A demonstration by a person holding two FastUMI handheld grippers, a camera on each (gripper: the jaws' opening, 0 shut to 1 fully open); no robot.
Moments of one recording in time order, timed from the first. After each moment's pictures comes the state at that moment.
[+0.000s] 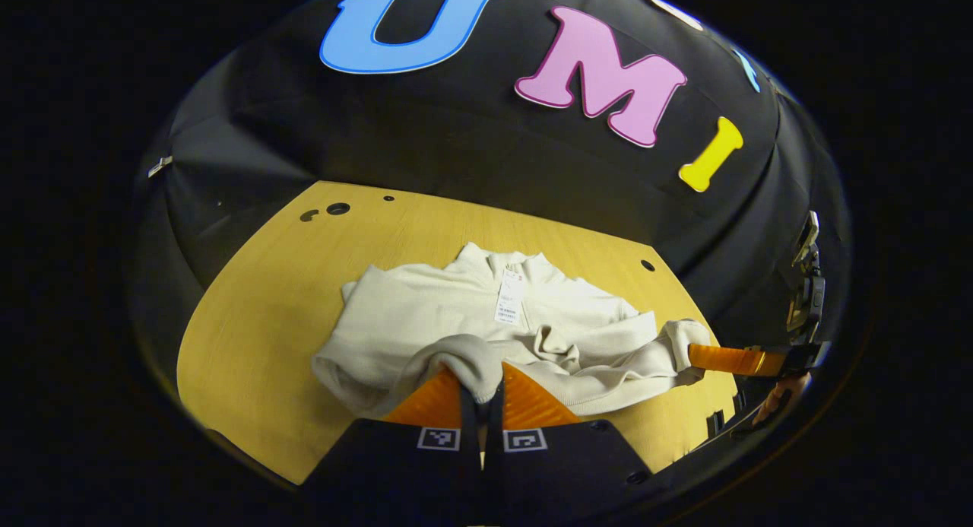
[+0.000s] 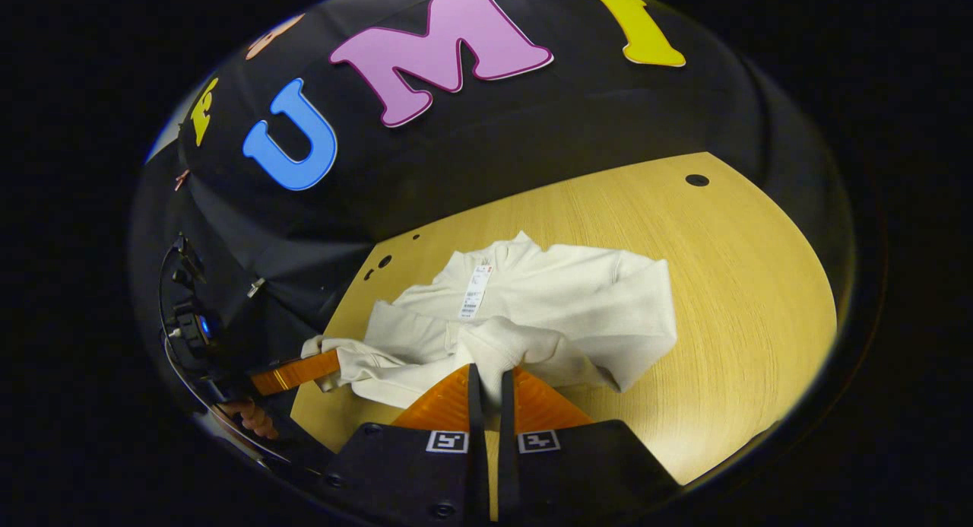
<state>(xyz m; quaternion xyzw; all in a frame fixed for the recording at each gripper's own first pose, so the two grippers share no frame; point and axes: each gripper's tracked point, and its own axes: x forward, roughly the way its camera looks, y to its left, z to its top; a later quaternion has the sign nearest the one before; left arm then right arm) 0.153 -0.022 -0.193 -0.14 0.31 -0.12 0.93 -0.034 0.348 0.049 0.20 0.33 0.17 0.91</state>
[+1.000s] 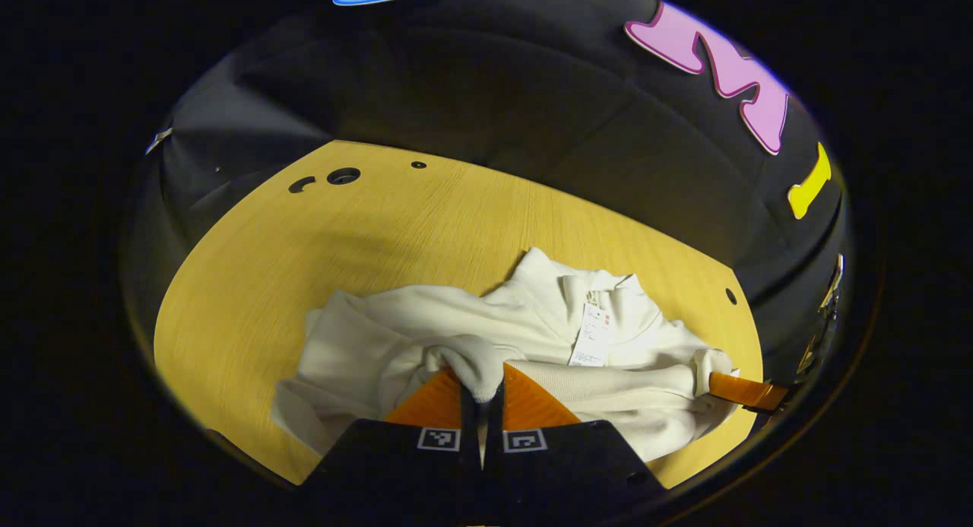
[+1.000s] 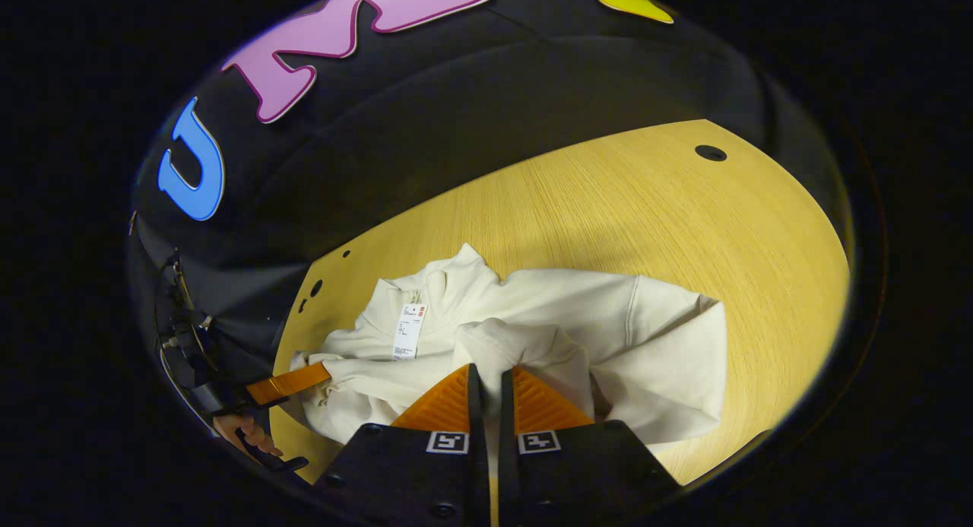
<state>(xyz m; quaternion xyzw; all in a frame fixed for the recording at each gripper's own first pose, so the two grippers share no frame) 0.306 -0.021 -0.294 -0.16 0.38 -0.03 0.91 0.106 0.355 -0.059 0.21 0.40 0.10 0.89</state>
